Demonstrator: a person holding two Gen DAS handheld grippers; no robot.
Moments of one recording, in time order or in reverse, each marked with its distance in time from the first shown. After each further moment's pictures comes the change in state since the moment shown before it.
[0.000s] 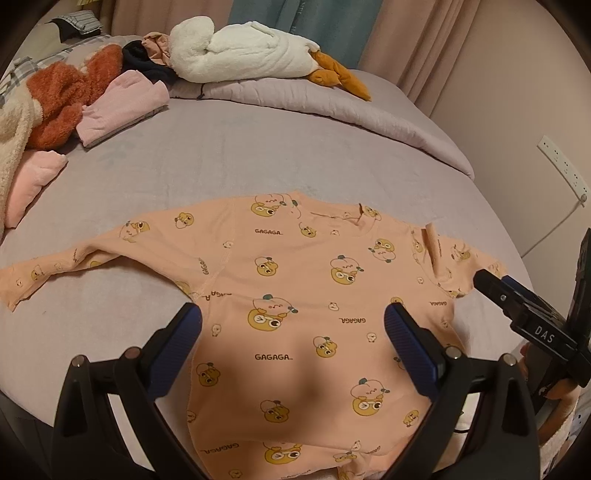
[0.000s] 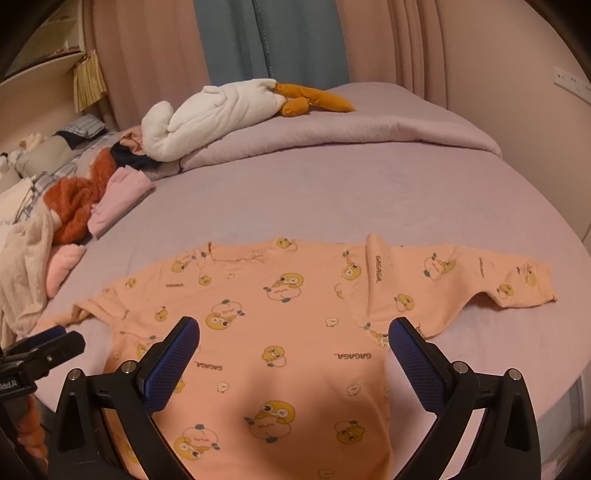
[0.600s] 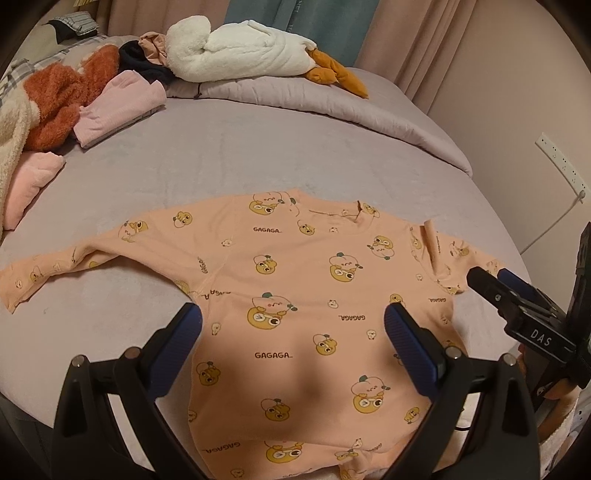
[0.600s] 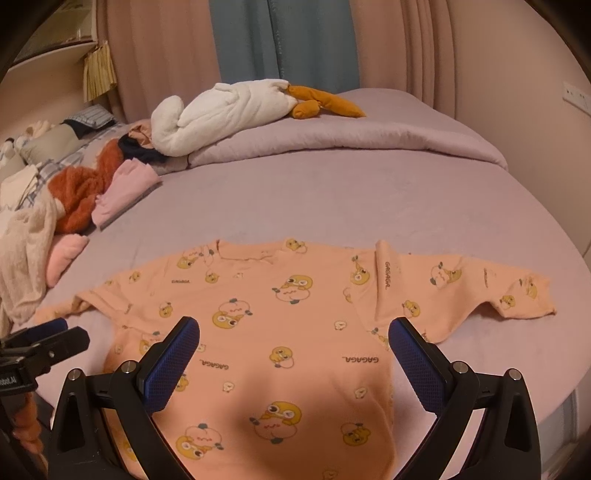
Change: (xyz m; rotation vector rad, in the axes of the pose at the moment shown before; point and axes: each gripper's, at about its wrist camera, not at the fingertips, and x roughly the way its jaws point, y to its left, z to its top) left arm 0.000 0.000 -0.001 0.016 0.009 -0.012; right arm 0.000 0.014 -0.002 -0.047 -0.008 0.001
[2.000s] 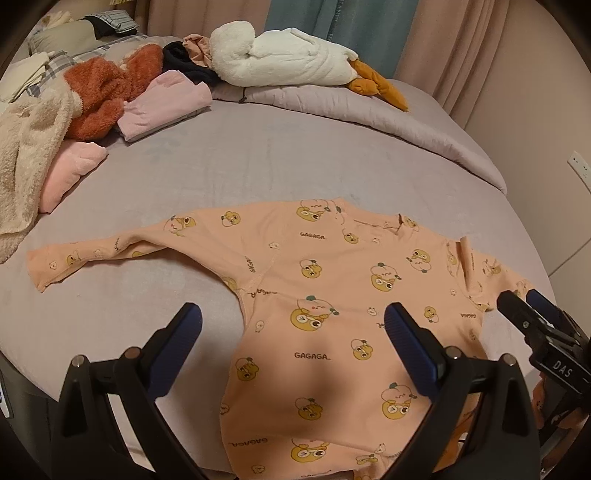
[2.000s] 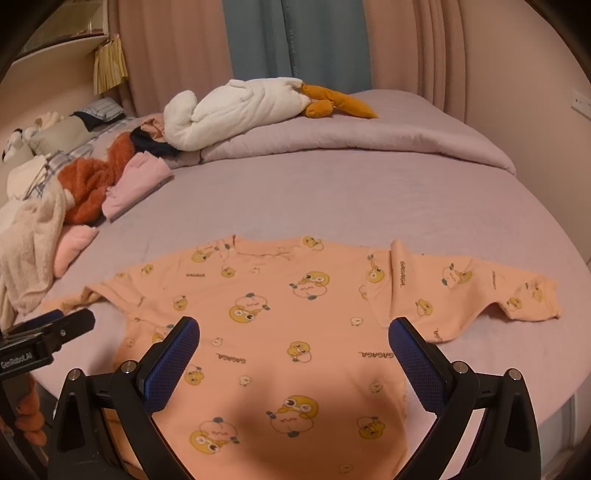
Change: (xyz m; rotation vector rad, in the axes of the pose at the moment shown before) left arm -0.011 0.019 -0.004 -0.069 -0.037 0.135; right arm -0.005 0.016 -0.001 -0.038 0.004 0.015
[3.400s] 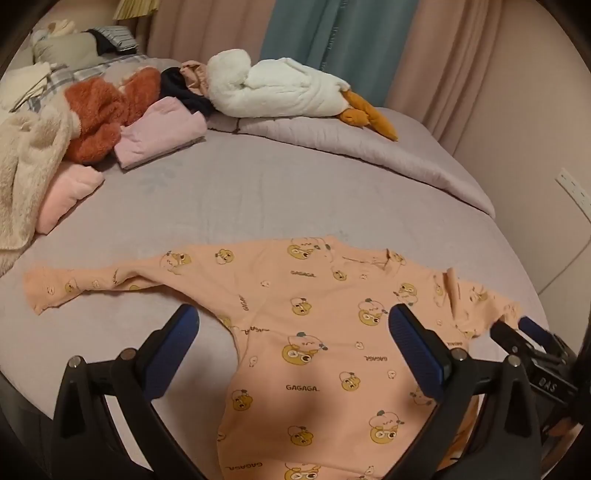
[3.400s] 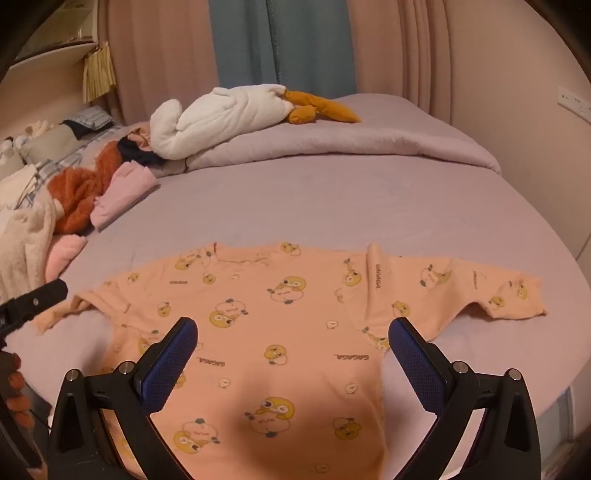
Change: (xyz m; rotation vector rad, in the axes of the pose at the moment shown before) left arm -0.014 0.000 0.016 0.004 -0.115 -0.046; right arm -0.006 -0.019 0.002 0.022 -0.019 -0.030
